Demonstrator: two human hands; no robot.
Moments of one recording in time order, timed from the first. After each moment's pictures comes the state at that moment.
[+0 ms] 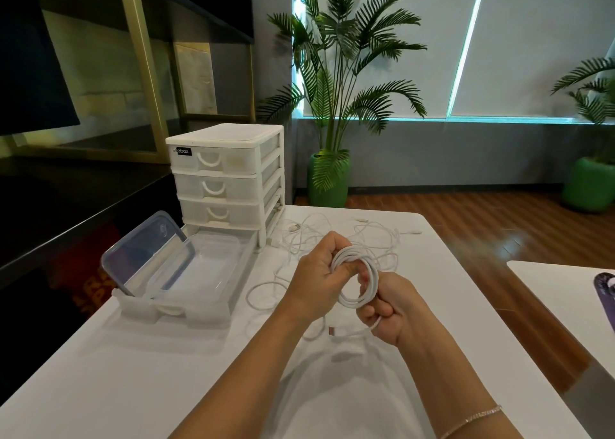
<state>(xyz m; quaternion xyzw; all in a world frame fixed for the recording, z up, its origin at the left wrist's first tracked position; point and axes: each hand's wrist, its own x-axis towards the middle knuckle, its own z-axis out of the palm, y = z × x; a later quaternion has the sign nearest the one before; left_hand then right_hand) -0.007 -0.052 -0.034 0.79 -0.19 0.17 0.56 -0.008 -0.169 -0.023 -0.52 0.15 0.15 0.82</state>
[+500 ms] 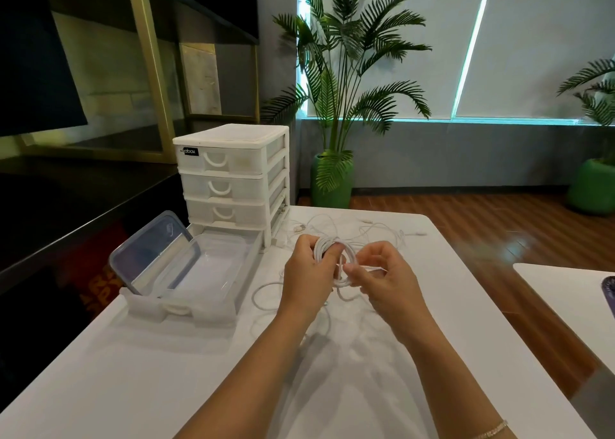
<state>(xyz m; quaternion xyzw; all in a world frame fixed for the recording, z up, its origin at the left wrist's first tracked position) 0.001 -0.050 -0.036 0.76 0.03 0.20 0.62 -0.008 -0.165 -0.030 -0.80 -0.06 -0.07 0.60</state>
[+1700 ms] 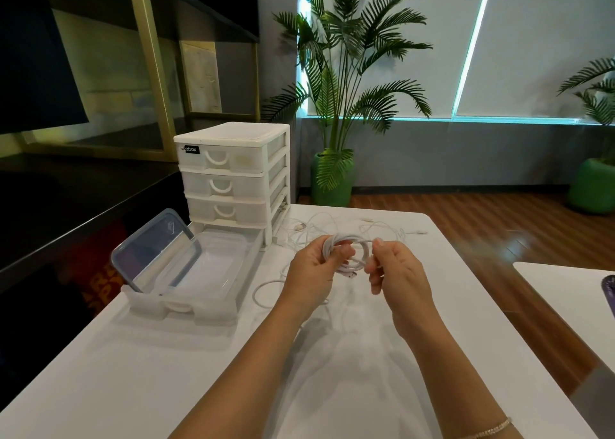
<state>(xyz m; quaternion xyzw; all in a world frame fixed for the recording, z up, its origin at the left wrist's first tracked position) 0.007 -0.046 -0.040 0.75 -0.04 0.12 0.65 -0.011 -0.164 -0.023 -0.75 -0.01 -0.10 0.66</state>
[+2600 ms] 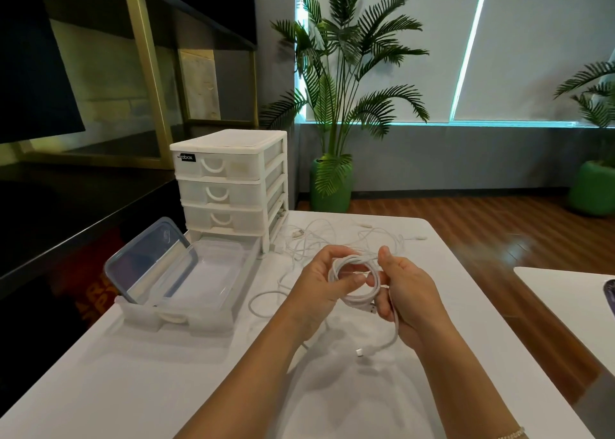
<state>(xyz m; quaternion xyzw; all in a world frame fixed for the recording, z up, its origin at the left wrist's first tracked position) 0.005 -0.049 -0.047 0.67 -0.13 0.03 0.73 -0.004 -0.177 -0.021 -0.70 0.05 0.00 0.71</state>
